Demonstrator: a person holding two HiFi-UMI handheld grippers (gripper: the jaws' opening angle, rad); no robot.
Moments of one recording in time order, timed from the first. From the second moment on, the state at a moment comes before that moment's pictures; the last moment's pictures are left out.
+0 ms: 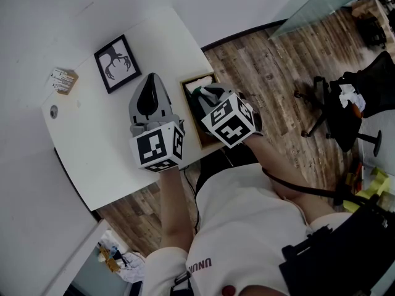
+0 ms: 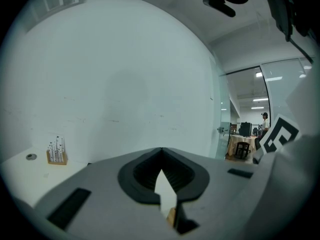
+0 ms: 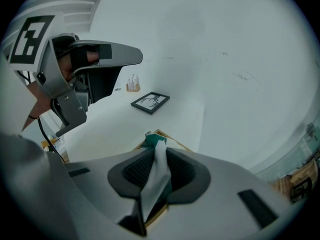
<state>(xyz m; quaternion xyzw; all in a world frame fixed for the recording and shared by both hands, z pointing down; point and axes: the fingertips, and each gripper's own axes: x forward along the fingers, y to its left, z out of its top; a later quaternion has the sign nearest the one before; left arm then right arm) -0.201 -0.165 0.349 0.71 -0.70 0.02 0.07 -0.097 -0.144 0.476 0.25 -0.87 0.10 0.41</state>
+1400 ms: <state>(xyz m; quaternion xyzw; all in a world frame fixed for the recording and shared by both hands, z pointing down) -0.204 -0.153 0.345 0.70 -0.71 0.02 0.06 -0.097 -0.156 0.437 0.28 -0.88 0.07 0.37</state>
